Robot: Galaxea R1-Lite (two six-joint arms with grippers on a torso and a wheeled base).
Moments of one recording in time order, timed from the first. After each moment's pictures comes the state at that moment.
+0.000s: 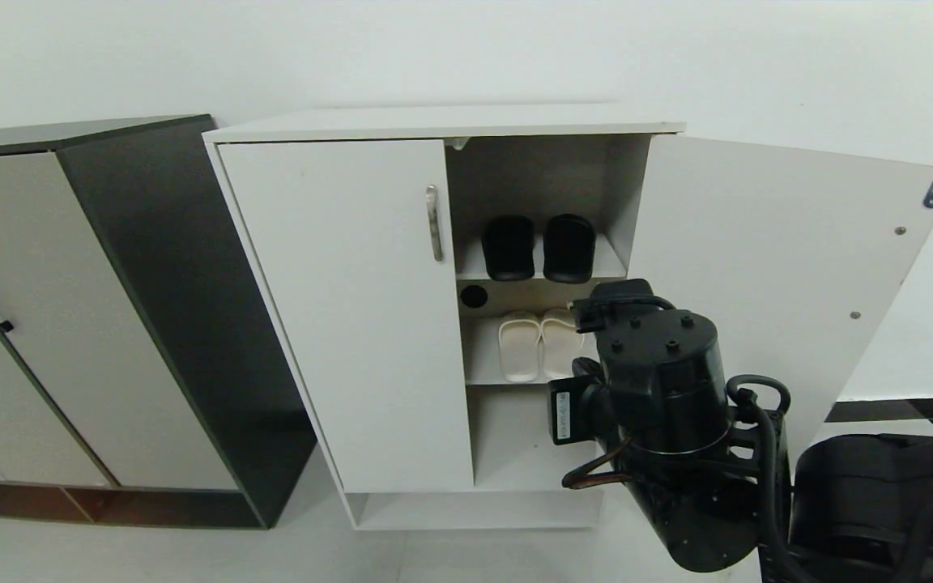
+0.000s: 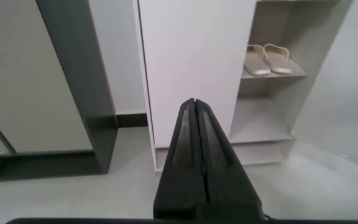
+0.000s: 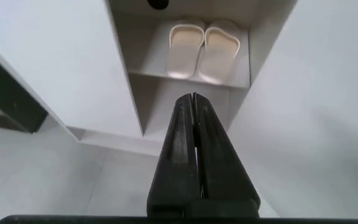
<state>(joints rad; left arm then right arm) 0.00 0.00 0.00 0.00 -0.03 0.00 0.97 1.81 -0.96 -0.54 -0.78 0.23</state>
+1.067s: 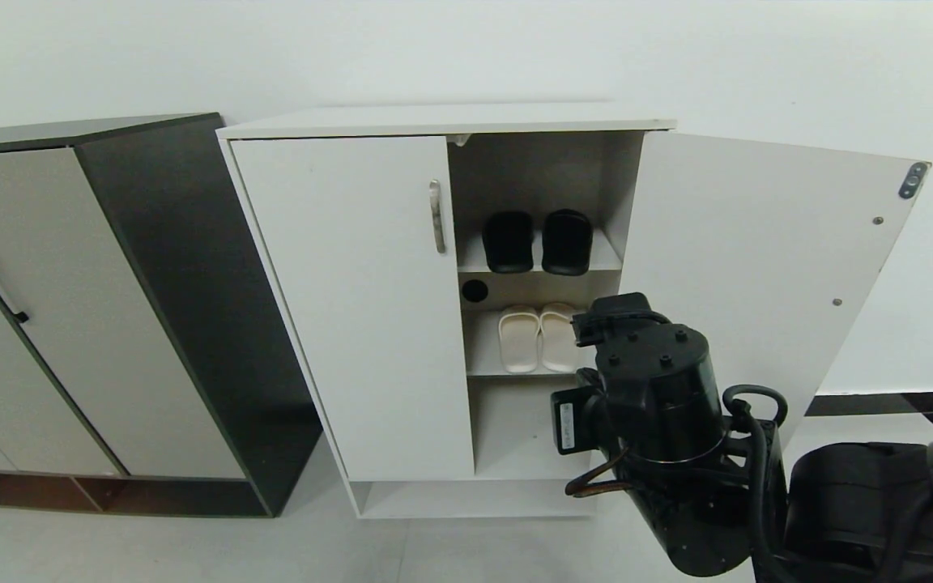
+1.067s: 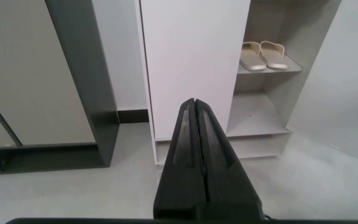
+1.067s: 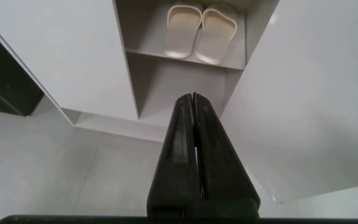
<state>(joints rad) 0.00 0.00 0.00 0.00 -0.03 0.00 0.96 1.82 -0.93 -0.56 -0.77 0.23</state>
